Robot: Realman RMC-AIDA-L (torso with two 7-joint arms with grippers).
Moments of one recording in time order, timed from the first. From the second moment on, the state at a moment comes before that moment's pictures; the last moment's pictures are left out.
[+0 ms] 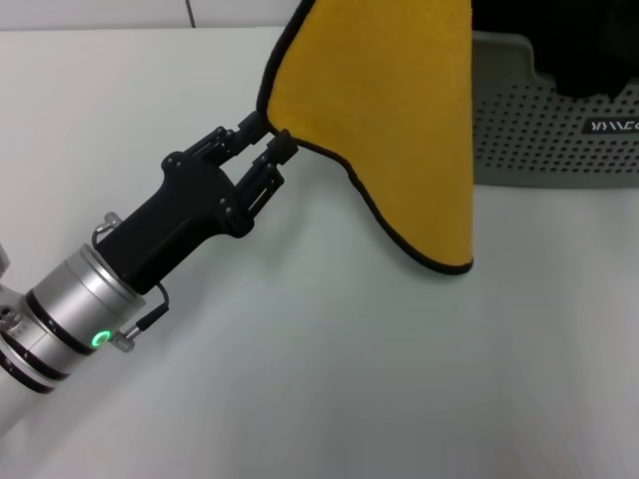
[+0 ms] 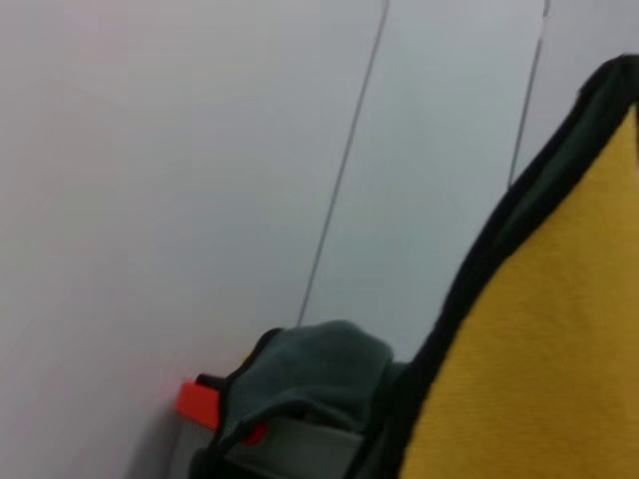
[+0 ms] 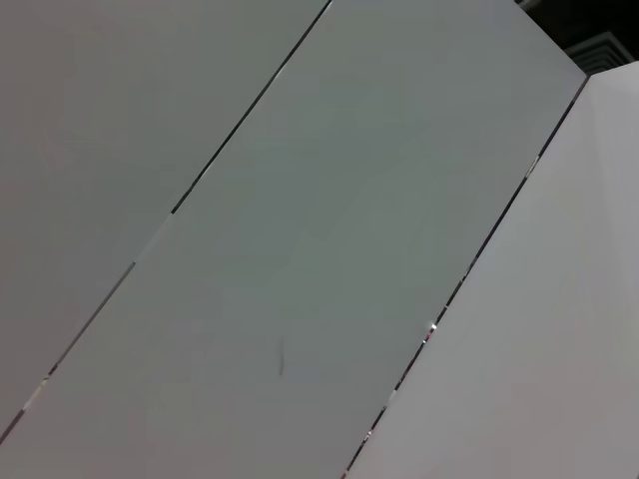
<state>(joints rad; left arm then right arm) -0.37 -2.10 1.78 0.20 0.31 1.53 -0.71 0.54 1.97 -1.16 -1.22 -1.13 -1.39 1.05</state>
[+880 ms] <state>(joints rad) -0.37 -2.10 1.78 0.18 0.23 1.51 -0.71 0.55 1.97 -1.16 -1.22 -1.13 -1.40 1.06</state>
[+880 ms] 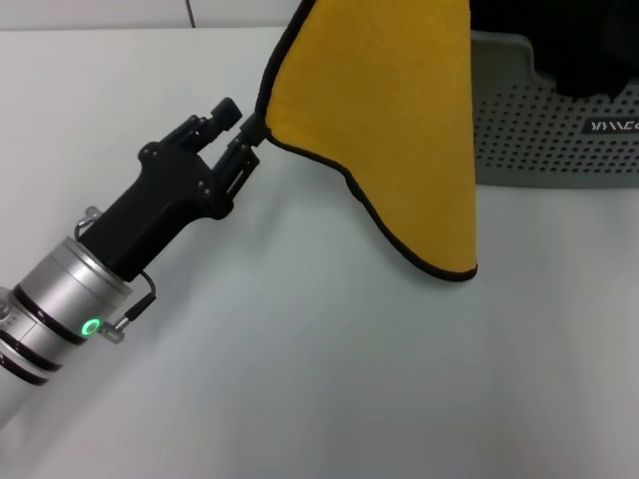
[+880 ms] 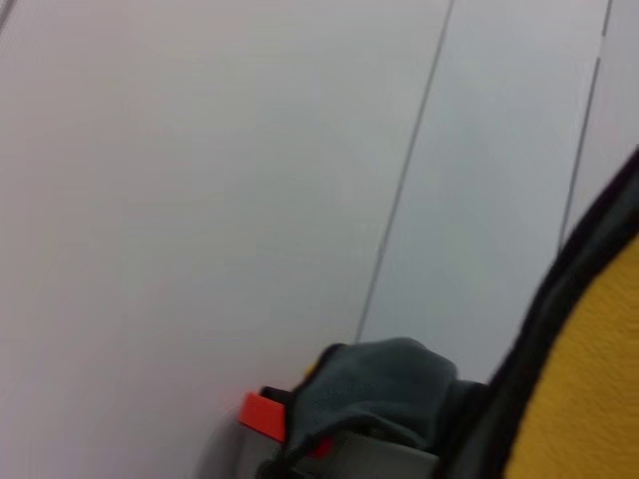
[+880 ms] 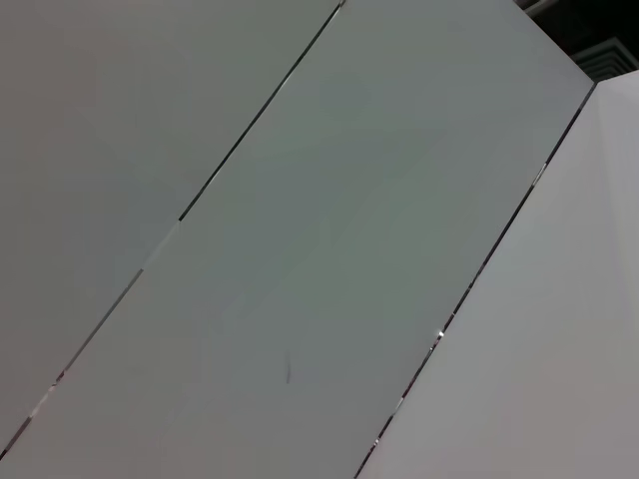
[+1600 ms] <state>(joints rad) -0.39 -2.10 1.77 0.18 0.30 1.51 -0.72 0.56 1.98 -1.16 -1.22 -1.13 -1.40 1.05</state>
